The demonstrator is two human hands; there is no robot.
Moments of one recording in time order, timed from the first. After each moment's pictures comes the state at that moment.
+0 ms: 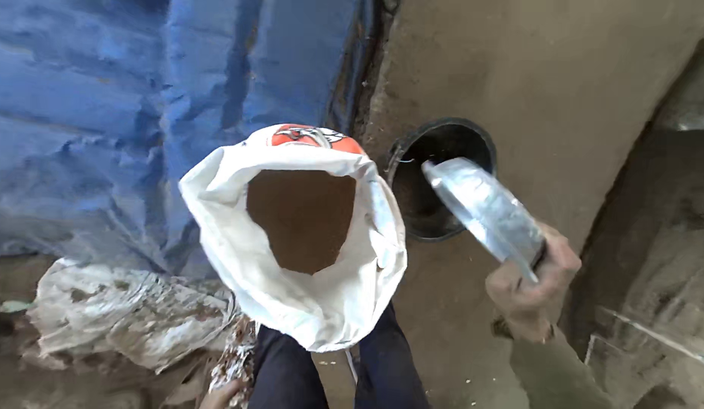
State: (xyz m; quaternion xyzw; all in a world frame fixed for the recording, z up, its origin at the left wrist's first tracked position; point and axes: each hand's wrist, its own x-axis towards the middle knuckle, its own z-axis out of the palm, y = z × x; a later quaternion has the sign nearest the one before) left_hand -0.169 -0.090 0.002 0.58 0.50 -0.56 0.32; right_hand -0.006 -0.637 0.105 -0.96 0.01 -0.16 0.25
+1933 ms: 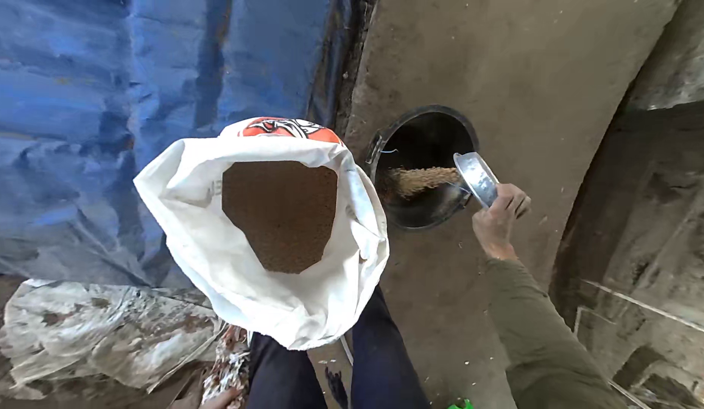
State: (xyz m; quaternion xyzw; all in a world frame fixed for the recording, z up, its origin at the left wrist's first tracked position) left_hand -0.178 -0.099 0.005 0.58 0.49 -0.55 0.34; right_hand -0.057 -0.761 -0.005 -0.97 0.23 -0.03 -0.06
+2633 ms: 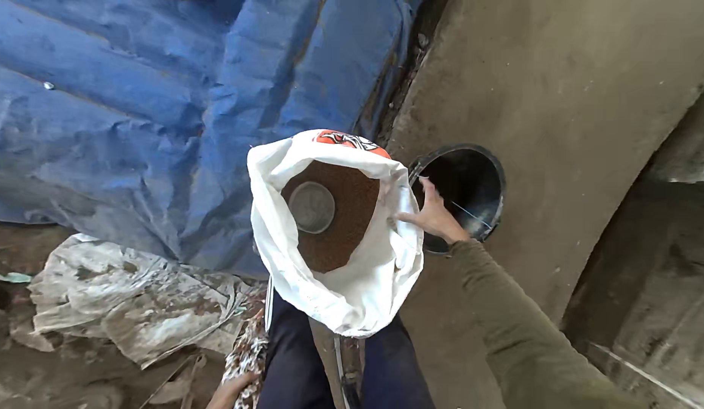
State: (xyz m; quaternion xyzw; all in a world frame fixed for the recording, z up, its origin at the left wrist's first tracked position) left_hand -0.190 -0.085 0.008 0.54 0.55 -0.49 0.42; right_hand 0.077 -0.599 -0.036 -0.84 0.28 0.36 0.31
